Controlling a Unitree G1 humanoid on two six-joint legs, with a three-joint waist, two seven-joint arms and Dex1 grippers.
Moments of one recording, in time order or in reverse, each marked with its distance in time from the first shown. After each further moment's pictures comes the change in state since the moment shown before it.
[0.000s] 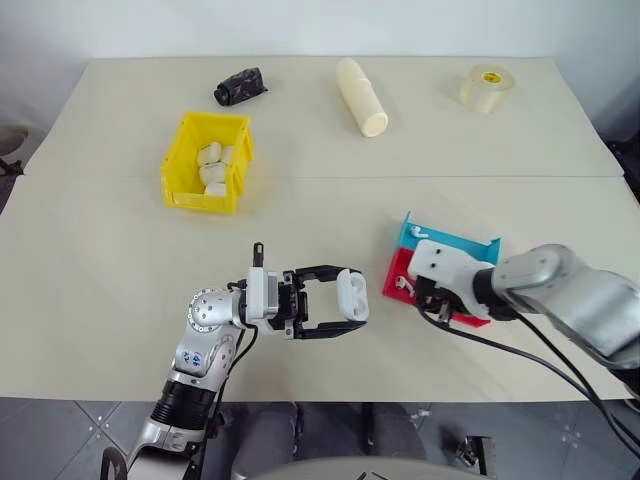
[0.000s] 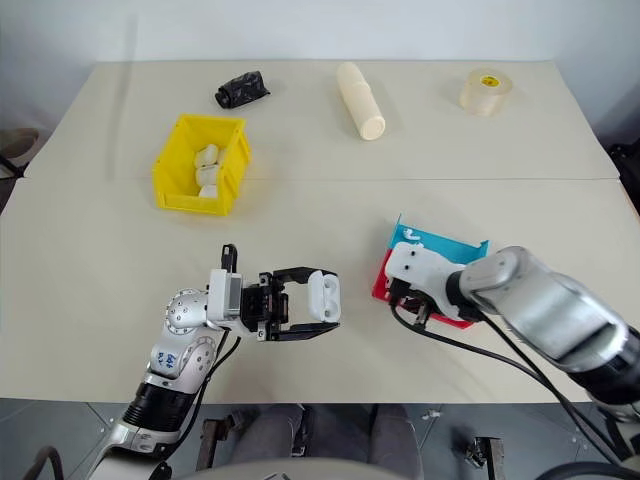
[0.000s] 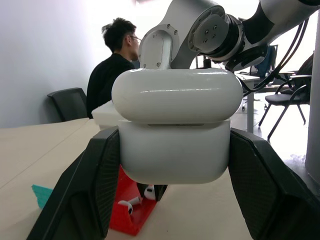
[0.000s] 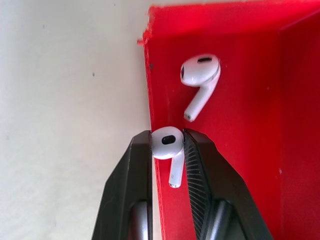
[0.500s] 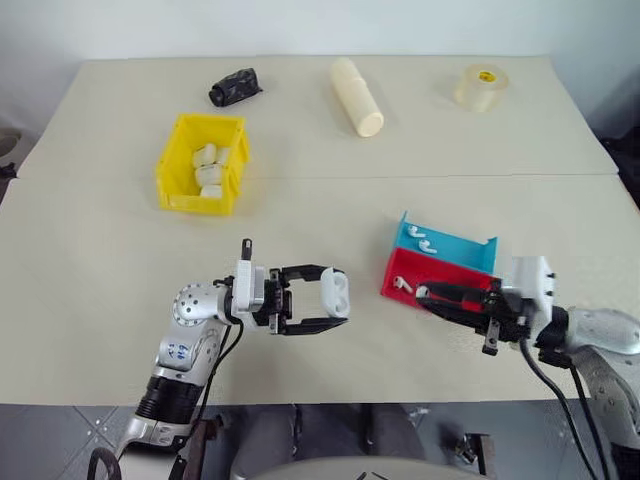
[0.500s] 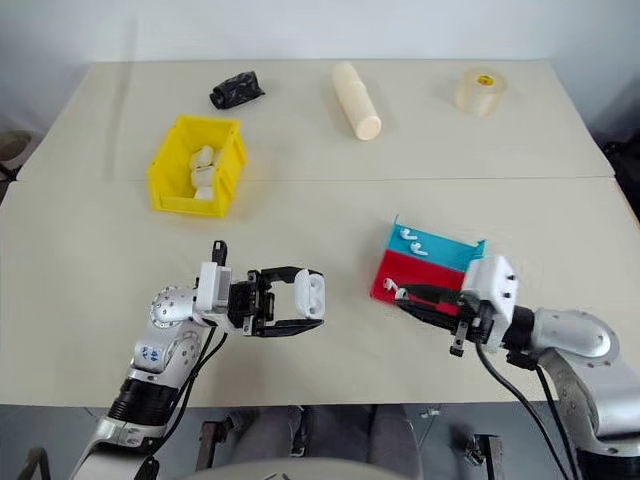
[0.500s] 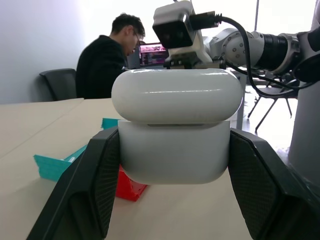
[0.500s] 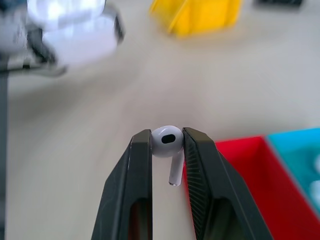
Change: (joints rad) left arm -0.030 0.053 0.043 0.039 -0.027 0.067 -0.054; right arm 0.655 0.438 -0.635 0.159 0.166 -0.917 0.269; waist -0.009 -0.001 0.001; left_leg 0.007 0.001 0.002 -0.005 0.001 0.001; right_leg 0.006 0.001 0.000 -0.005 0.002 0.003
